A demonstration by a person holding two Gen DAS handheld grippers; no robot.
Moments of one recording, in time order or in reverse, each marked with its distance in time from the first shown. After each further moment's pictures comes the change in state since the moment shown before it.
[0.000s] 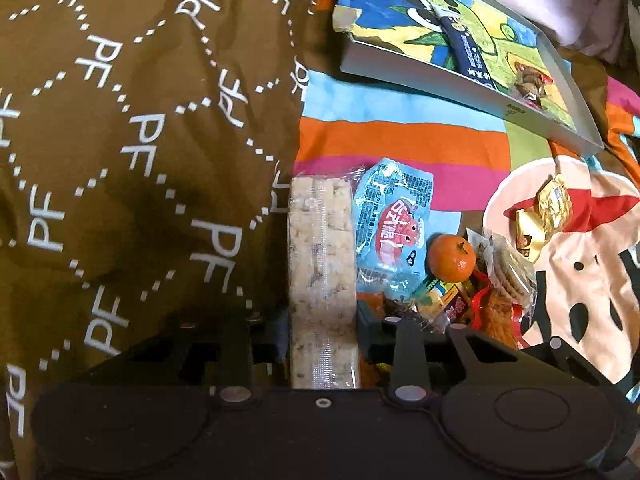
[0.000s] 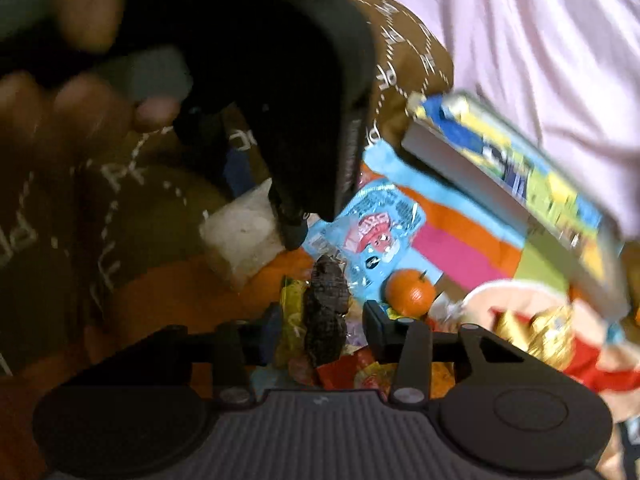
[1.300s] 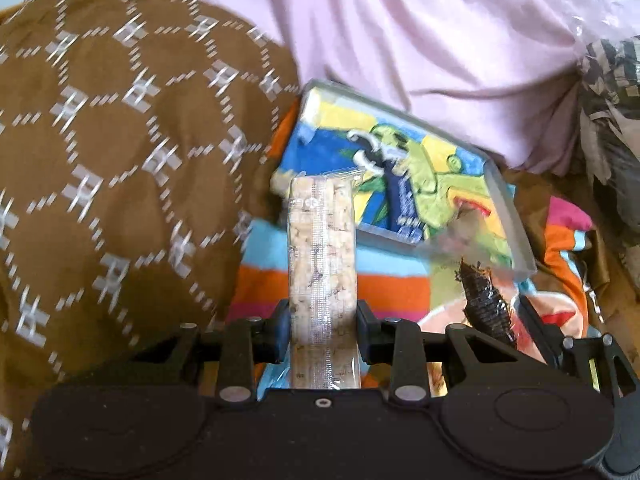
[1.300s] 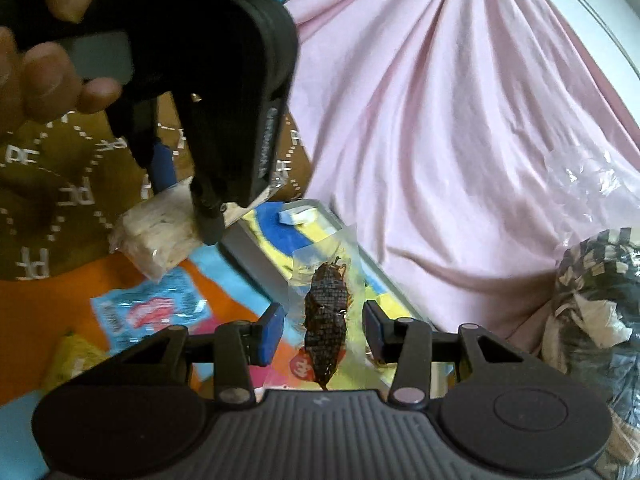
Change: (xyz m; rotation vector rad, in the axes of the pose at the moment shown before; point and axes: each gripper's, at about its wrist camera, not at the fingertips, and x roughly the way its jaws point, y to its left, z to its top) left arm -0.051 -0.040 0.034 -0.061 -0.353 -0.106; right arm -0.004 -0.069 0.007 -0.174 -0.296 -0.452
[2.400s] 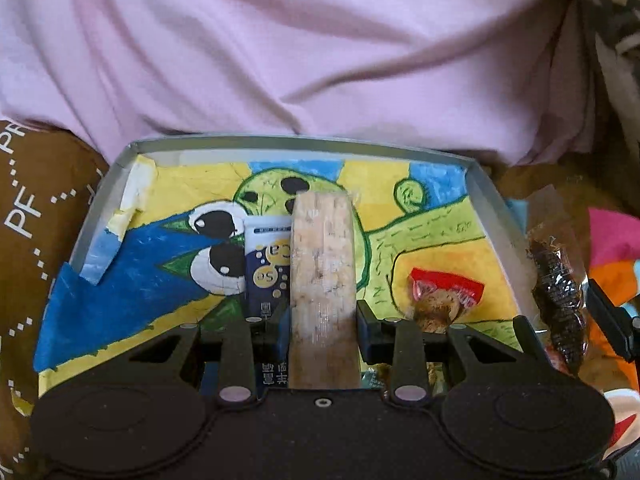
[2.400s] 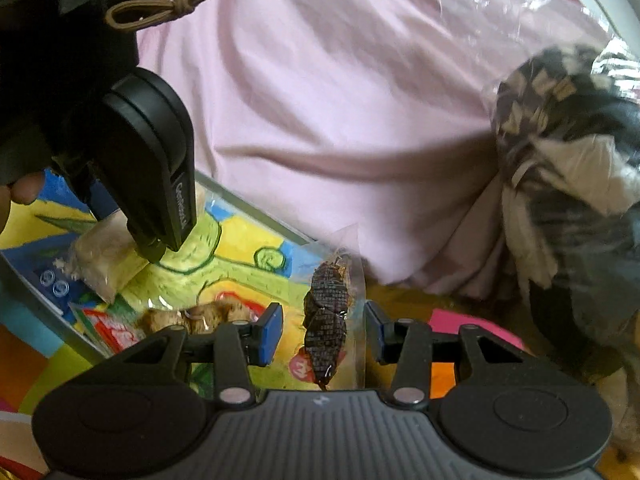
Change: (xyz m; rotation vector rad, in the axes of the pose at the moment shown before) left arm 0.188 -0.132 0.081 0.234 -0.011 0.082; right arm 0.148 -0.129 -0.079 0.295 0.177 -0.197
